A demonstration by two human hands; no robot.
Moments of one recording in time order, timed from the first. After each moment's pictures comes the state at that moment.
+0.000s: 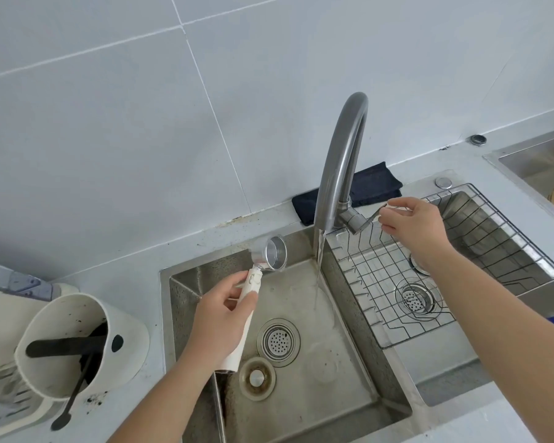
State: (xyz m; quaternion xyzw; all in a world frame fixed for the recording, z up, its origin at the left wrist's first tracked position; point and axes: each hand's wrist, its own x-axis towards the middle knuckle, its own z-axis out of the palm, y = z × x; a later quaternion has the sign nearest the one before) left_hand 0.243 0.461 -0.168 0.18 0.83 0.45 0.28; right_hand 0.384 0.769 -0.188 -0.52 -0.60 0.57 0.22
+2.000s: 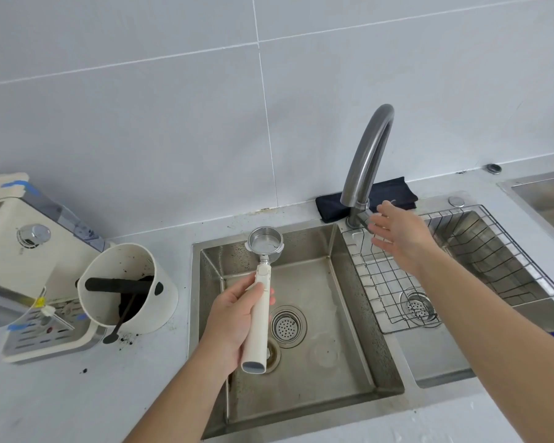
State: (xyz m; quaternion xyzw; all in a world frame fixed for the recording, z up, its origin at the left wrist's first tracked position) left_hand 0.300 0.410 -0.138 -0.06 0.63 0.68 0.36; right_hand 0.376 0.697 -0.136 -0.47 -0.51 0.71 0.16
